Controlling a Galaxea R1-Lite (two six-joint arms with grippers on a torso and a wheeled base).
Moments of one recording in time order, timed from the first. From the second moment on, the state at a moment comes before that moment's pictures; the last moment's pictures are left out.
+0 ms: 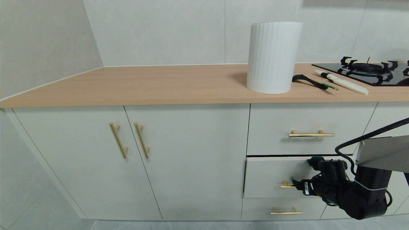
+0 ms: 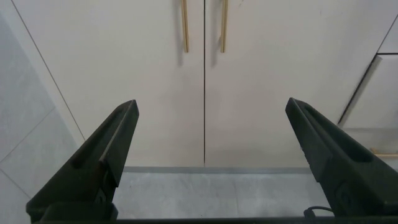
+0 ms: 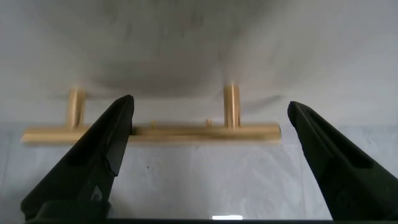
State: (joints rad) left arm 0.00 0.00 0.00 0.00 0.01 0.00; right arm 0.10 2.43 -0.61 -1.11 -0.12 0.05
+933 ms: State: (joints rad) left arm 0.00 0.00 0.00 0.00 0.01 0.00; right arm 0.17 1.76 -0.57 -0.51 0.05 0.08
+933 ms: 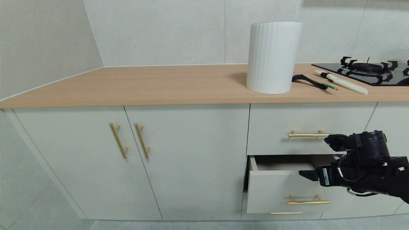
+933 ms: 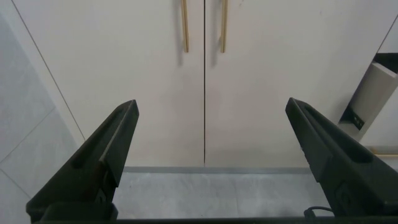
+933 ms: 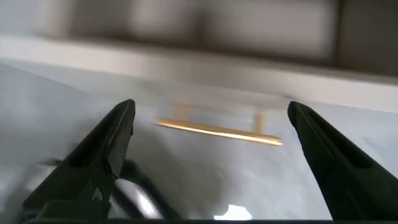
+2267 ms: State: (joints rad) left arm 0.00 0.00 0.00 0.00 0.01 0.00; right arm 0.19 2.05 -0.53 -0.89 -0.11 0.09
